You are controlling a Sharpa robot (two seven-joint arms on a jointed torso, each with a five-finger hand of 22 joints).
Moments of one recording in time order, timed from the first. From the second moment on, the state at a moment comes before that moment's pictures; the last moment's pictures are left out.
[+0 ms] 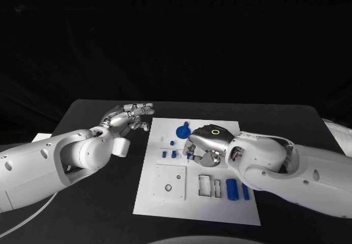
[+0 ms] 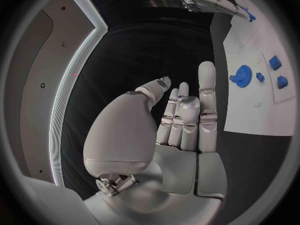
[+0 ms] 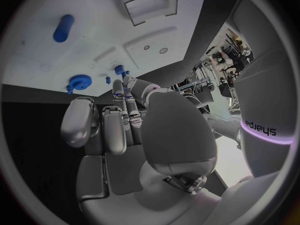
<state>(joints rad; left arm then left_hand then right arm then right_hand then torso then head) 1.15 -0.91 -0.03 1.59 0.11 -0.25 0.35 1.33 -0.15 0.45 0.00 0.19 1.01 0.19 0.09 0.07 1.12 0.11 0.20 0.09 1.32 0.02 1.21 0.79 0.16 1.36 0.11 0.41 0.90 1.04 -0.86 0.06 1.85 -1.83 -0.12 -0.21 1.38 -0.12 0.57 -0.01 0.07 1.19 0.12 0.07 0.09 1.25 0.06 0.07 0.09 1.46 -0.02 1.38 1.31 0.09 1.41 0.07 1.26 1.04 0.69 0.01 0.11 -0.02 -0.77</state>
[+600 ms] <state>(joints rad) 1.15 -0.91 -0.03 1.59 0.11 -0.25 0.35 1.33 -0.14 0.45 0.00 0.20 1.00 0.19 0.09 0.07 1.11 0.11 0.21 0.09 1.32 0.02 1.20 0.79 0.16 1.36 0.11 0.41 0.90 0.98 -0.78 0.06 1.78 -1.85 -0.11 -0.18 1.38 -0.12 0.57 -0.02 0.07 1.19 0.12 0.06 0.09 1.25 0.06 0.07 0.09 1.46 -0.02 1.38 1.31 0.09 1.41 0.07 1.26 1.04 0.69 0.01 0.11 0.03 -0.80</state>
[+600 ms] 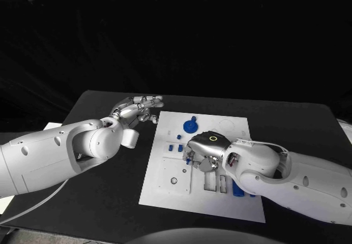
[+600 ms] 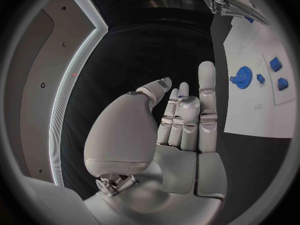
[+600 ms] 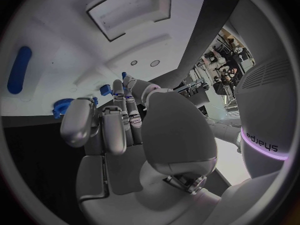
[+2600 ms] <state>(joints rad) 1.15 -0.90 -0.03 1.59 0.11 -0.24 0.34 1.33 -0.14 0.45 0.00 0.20 1.00 0.19 0.09 0.07 1.11 0.11 0.21 0.09 1.32 0.02 1.20 0.78 0.16 1.36 0.11 0.41 0.90 0.94 -0.73 0.04 1.73 -1.87 -0.11 -0.17 1.29 -0.17 0.47 0.02 0.07 1.07 0.16 0.07 0.07 1.09 0.10 0.06 0.06 1.47 0.00 1.34 1.24 0.11 1.38 0.10 1.21 0.95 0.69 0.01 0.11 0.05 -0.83</state>
